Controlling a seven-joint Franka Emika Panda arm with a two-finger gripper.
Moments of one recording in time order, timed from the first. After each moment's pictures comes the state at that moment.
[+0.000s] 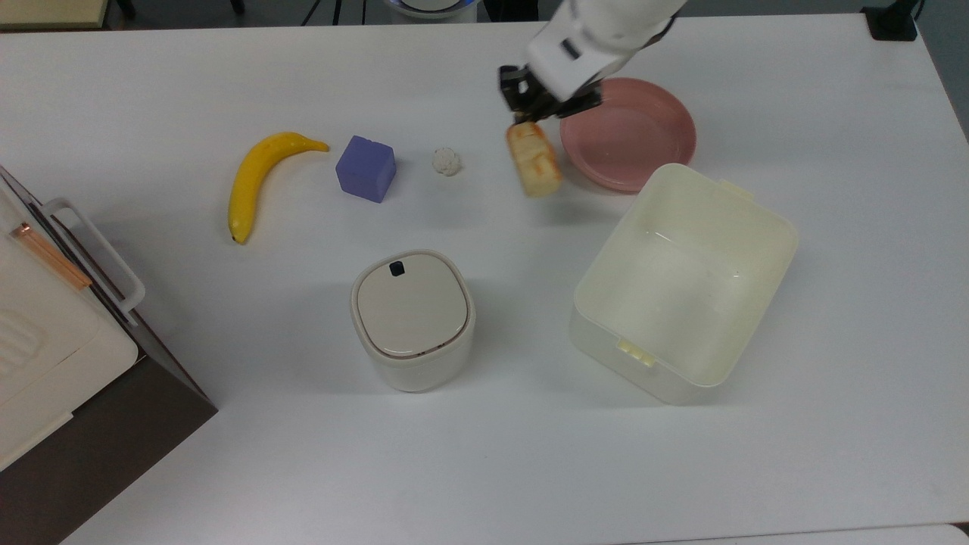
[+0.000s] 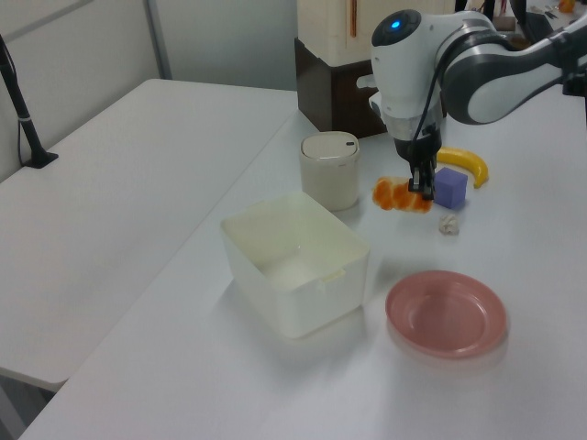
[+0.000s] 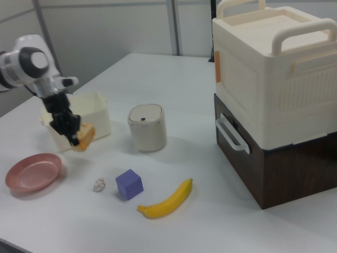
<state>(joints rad) 0.42 0.19 -0.05 -1.79 -0.25 1.72 0.38</state>
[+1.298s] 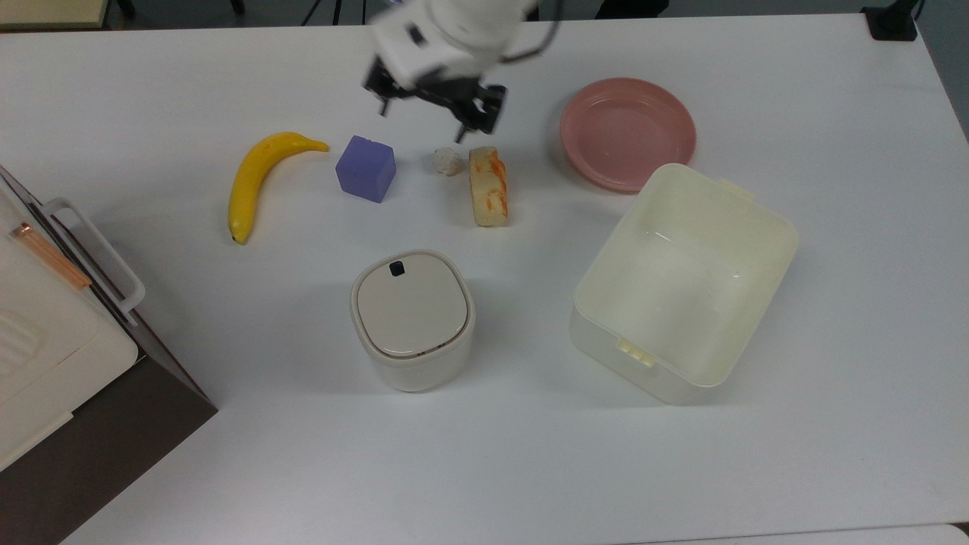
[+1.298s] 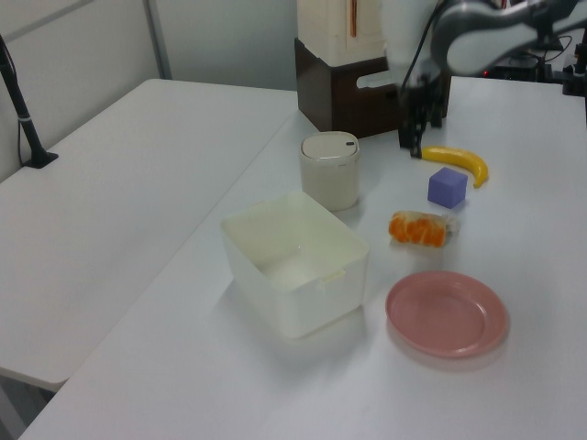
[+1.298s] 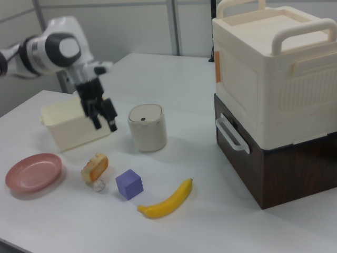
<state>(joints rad) 0.19 0.12 -0.05 -1.76 -0.26 1.75 0.43</state>
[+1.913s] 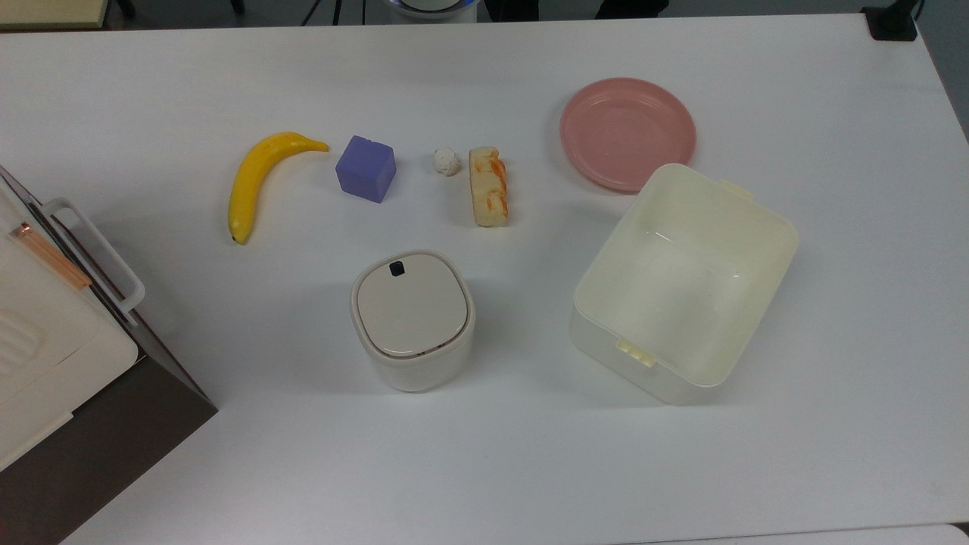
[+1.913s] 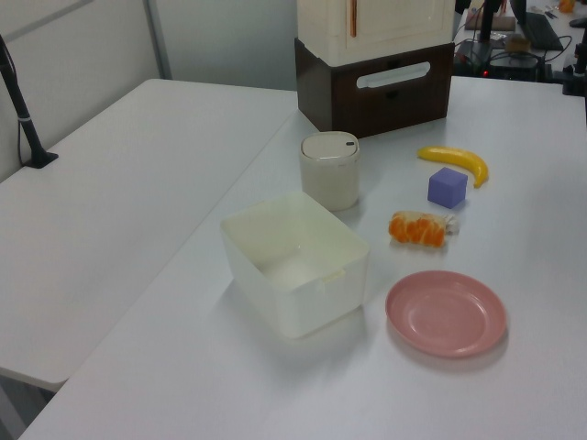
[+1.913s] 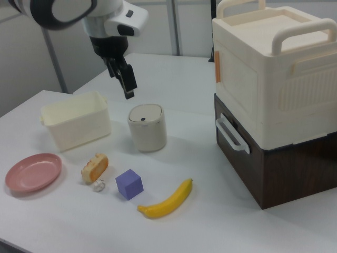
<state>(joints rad) 0.05 -0.20 -0.37 -1.68 0.16 1.68 0.23</state>
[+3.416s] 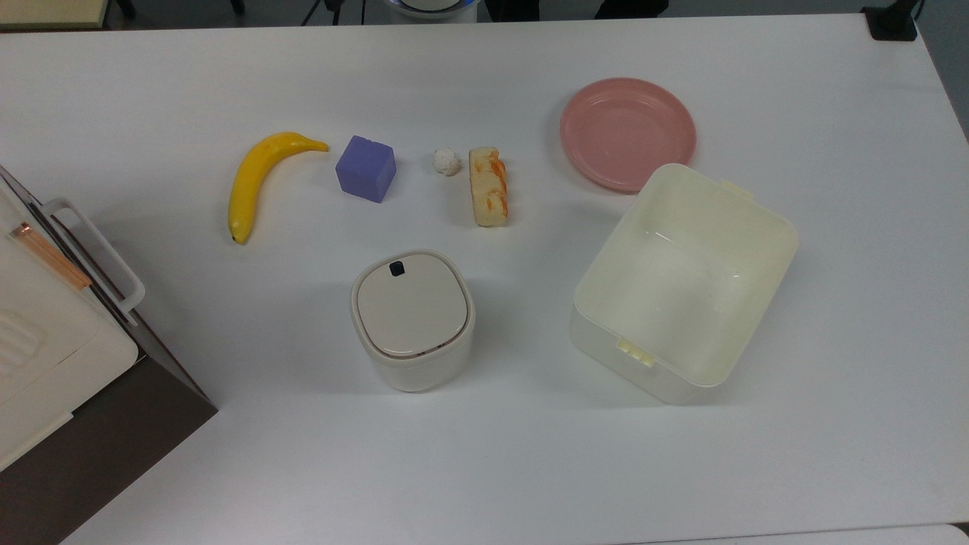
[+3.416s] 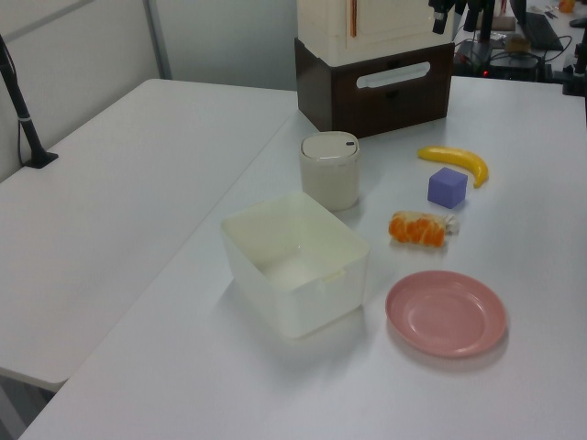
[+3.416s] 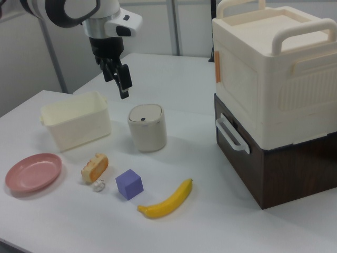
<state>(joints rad) 0.15 -0.06 -0.35 -1.60 0.14 1.65 0.26</state>
